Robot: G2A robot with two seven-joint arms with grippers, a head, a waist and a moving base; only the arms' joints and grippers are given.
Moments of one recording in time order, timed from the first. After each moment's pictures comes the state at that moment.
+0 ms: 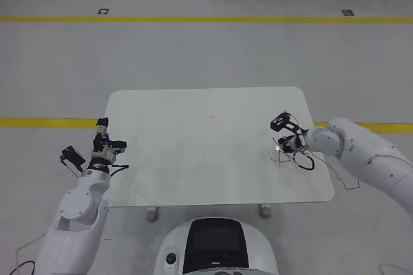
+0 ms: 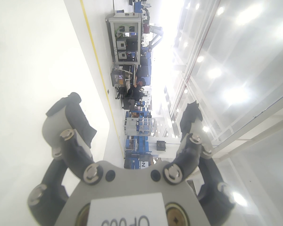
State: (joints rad) left arm 1.73 -1.15 -1.60 -1.80 -0.42 0.00 0.00; right arm -0.52 -0.77 0.18 -1.16 -0.37 -0.34 0.67
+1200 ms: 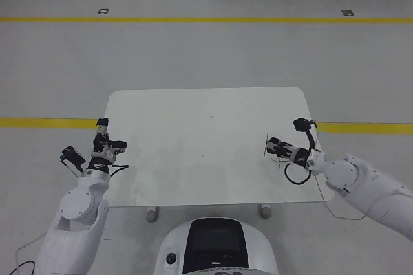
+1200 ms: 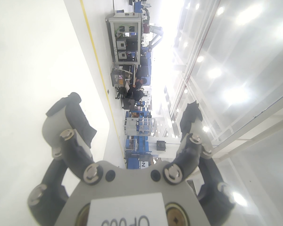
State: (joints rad) left arm 1.73 -1.15 -1.60 -1.80 -0.42 0.00 0.00; right arm -0.91 -0.62 0.43 -1.40 0.23 -0.34 0.21
